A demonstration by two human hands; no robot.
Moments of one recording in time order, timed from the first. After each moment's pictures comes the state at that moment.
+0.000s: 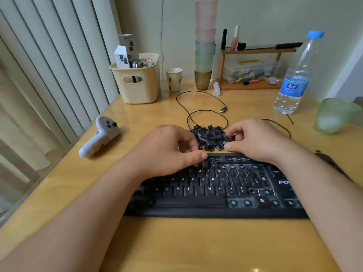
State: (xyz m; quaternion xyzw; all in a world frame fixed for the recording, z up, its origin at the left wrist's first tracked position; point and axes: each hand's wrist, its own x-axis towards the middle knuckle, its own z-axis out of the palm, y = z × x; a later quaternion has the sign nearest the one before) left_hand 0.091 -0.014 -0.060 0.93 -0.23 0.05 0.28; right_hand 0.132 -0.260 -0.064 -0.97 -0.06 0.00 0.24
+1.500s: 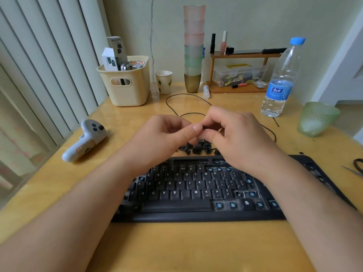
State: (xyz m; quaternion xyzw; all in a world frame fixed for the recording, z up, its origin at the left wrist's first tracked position) left_hand 0.094 -0.031 -0.048 0.83 -0.19 0.01 0.53; right_hand 0.096 -0.239 -0.044 -0.89 -0.27 -0.20 0.31
